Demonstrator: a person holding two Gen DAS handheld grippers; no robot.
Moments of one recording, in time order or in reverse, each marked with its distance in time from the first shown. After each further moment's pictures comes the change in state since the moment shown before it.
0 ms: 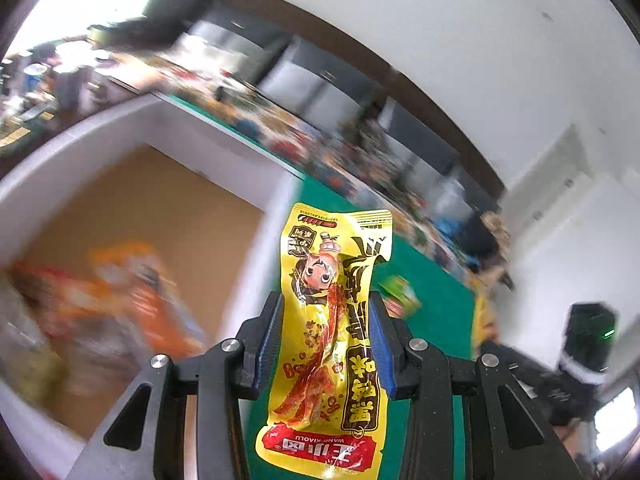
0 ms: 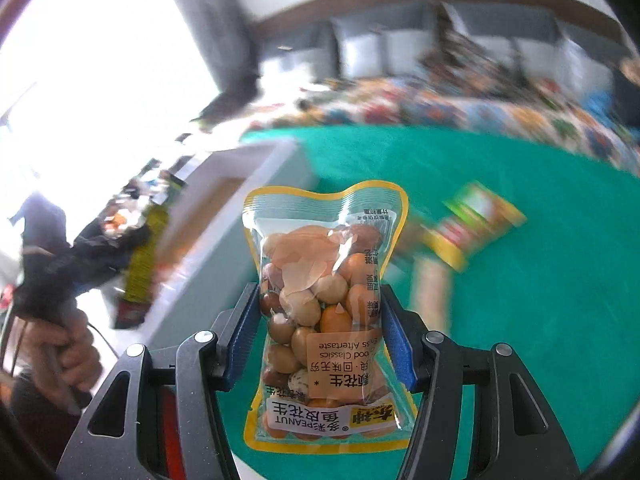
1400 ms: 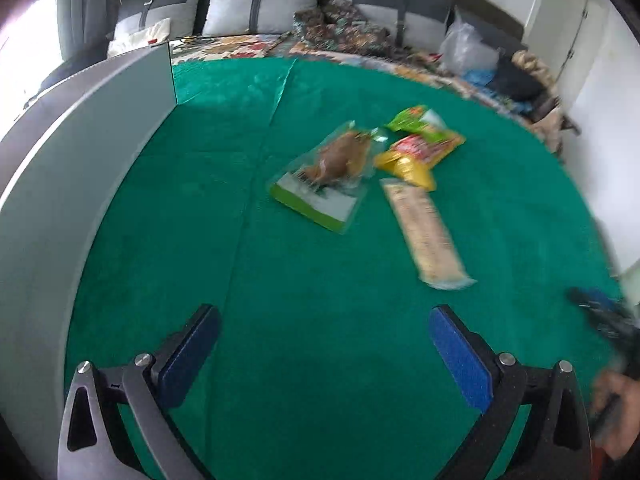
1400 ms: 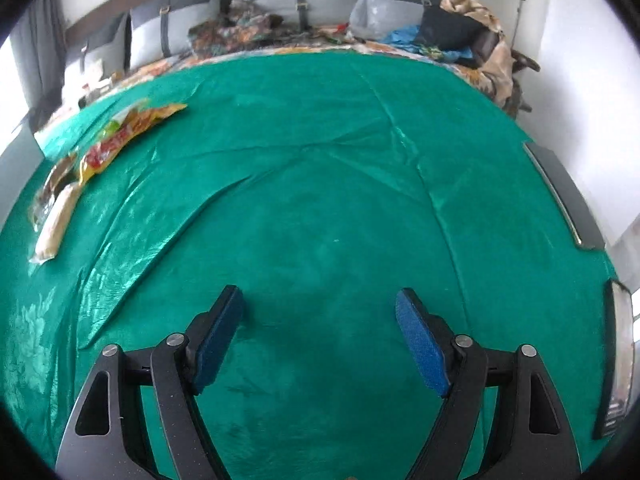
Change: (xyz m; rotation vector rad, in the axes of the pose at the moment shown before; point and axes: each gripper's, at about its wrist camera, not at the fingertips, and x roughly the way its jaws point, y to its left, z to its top) left arm 0.230 -0.136 -0.162 0.413 0.296 0.281; right arm -0.021 -0.285 -0.144 0.275 0.029 -0.661
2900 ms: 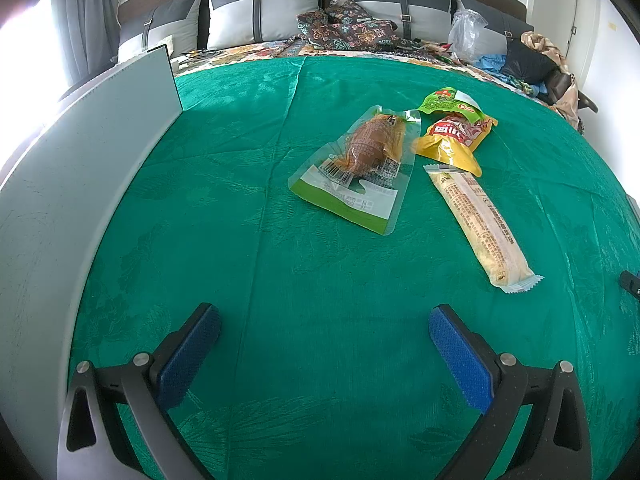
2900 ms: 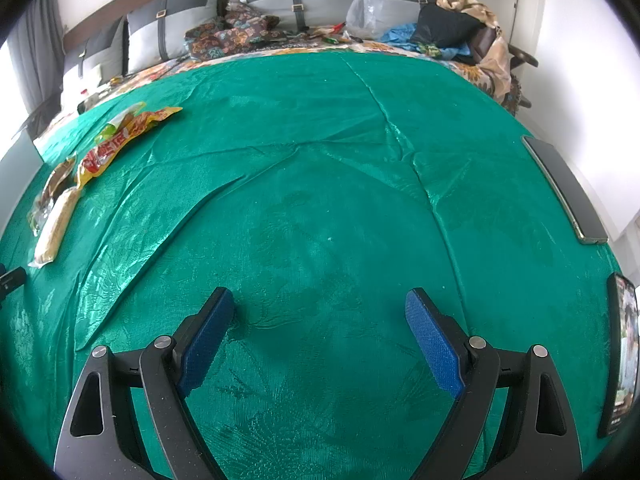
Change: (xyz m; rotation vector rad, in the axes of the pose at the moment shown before) left arm 0.027 0.009 -0.009 0.069 -0.027 0.087; right arm 0.000 -0.002 -0.006 0.007 0.006 0.003
